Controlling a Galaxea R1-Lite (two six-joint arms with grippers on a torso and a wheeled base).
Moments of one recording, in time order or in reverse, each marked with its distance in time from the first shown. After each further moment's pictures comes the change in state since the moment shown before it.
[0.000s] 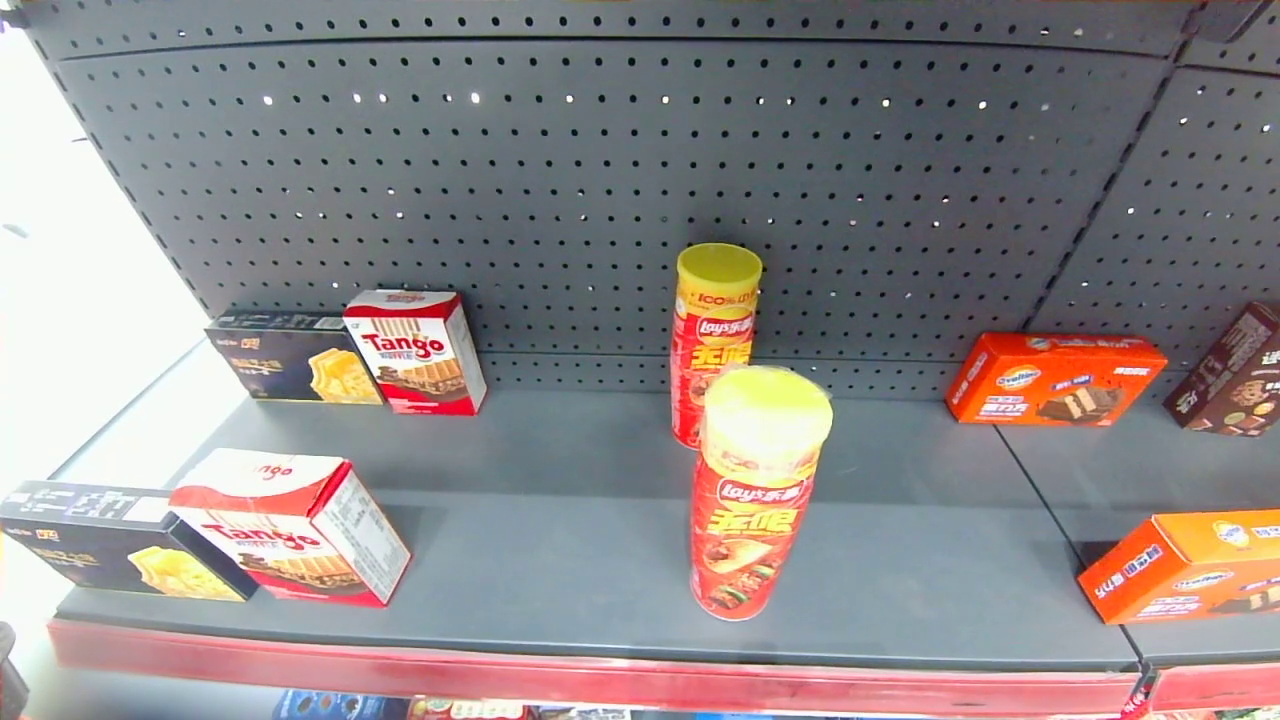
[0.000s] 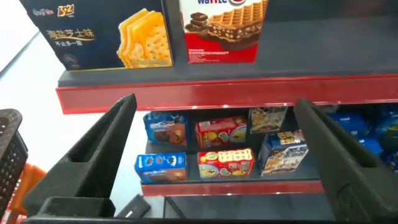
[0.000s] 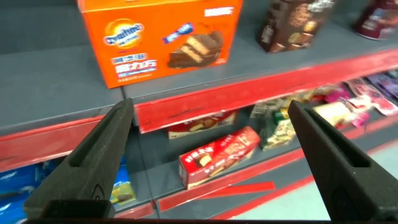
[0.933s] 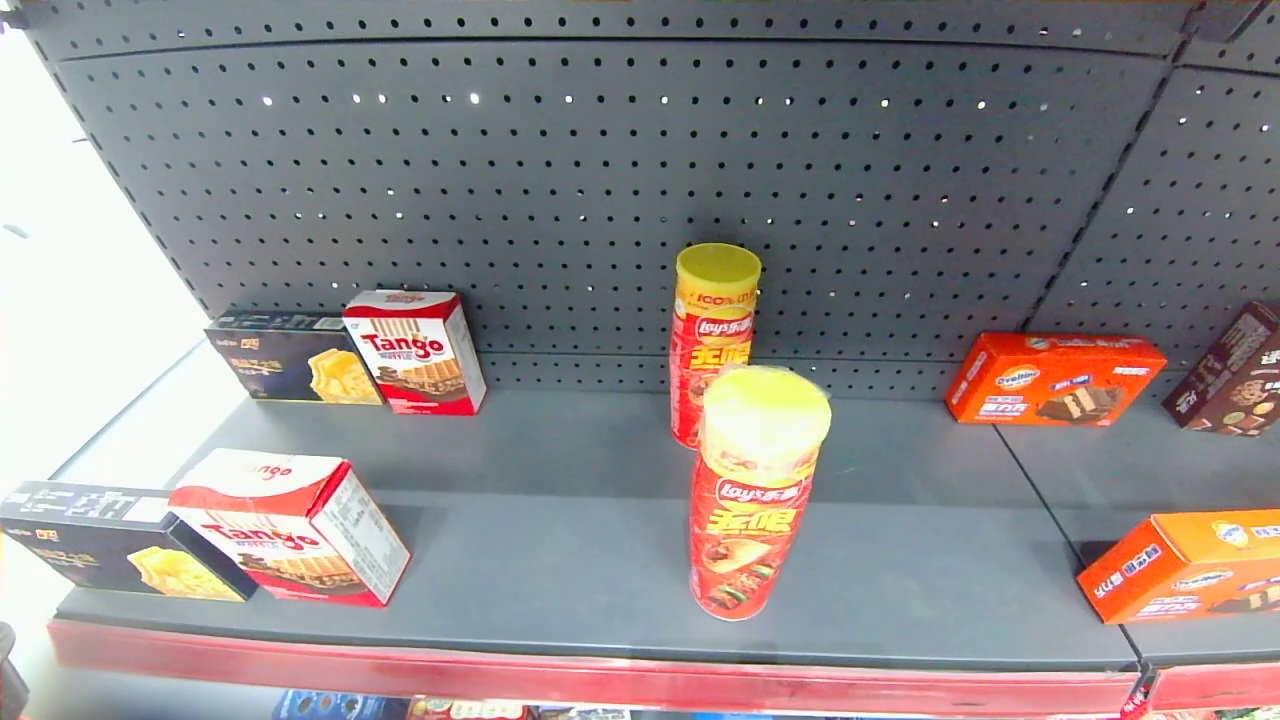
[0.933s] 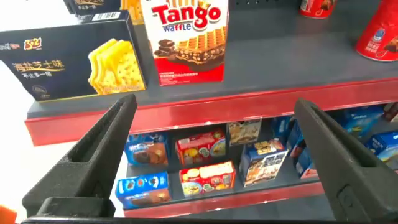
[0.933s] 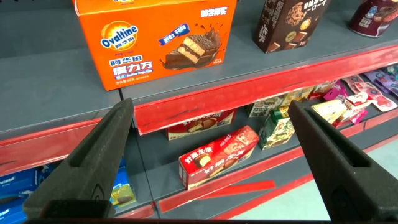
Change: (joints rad) left arm 0.004 0.000 0.002 -0.064 -0.126 -0.008; right arm -0.056 -0.003 0.008 -0.004 -0.016 0.017
